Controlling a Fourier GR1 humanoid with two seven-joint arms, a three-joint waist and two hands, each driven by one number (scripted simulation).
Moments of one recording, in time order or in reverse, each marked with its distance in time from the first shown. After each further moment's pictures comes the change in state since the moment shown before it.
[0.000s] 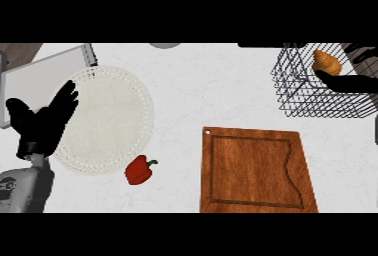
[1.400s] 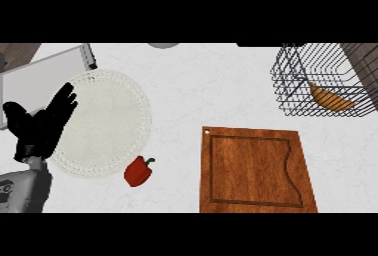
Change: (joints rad) left arm 0.016 0.000 0.014 0.001 -0.001 -0.011 -0.014; right arm -0.044 -0.486 -0.423 0.632 -0.489 0.297 -0.235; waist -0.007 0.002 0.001
